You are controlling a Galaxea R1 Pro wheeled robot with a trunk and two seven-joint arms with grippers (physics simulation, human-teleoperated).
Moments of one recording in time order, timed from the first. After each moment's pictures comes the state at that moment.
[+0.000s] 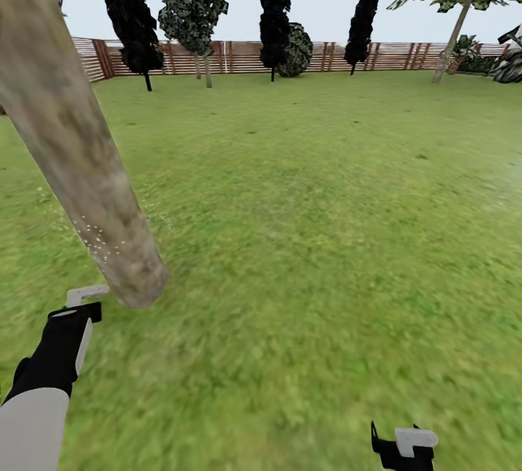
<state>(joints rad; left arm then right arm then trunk) -0.67 0.16 0.42 -0.93 -0.23 0.52 0.14 -0.40 -0.09 -0.29 -0.06 0.38 -0.70 -0.23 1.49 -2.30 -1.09</state>
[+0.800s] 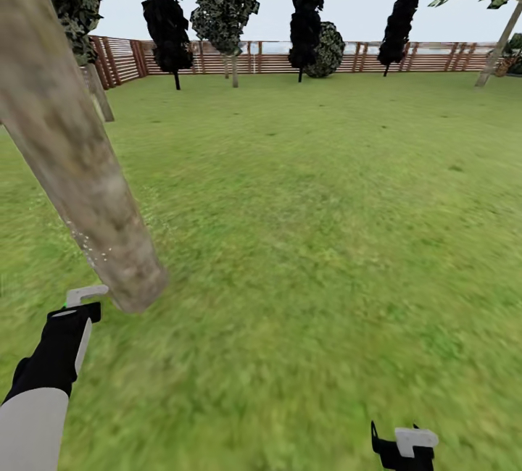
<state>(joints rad) -0.67 0.16 0.42 -0.93 -0.23 0.52 0.15 -0.40 -0.09 -0.29 -0.06 0.38 -0.70 -0.23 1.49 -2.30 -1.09</state>
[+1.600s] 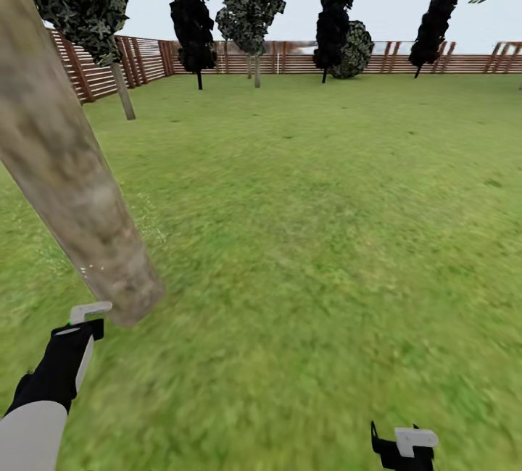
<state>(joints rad) -0.63 0.17 0.42 -0.83 -0.23 0.43 0.13 -0.40 -0.09 -0.29 -0.06 0.38 -0.70 -0.23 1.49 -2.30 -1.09</state>
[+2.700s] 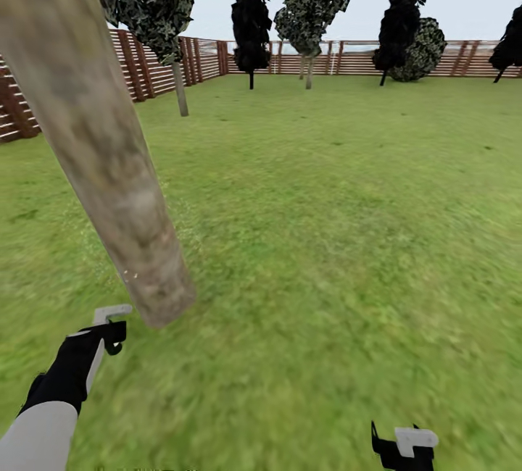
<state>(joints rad) -0.63 0.13 0.42 -0.80 -0.24 0.44 -0.06 -0.40 -0.09 -0.29 -0.06 0.38 -0.70 -0.23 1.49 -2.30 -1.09</state>
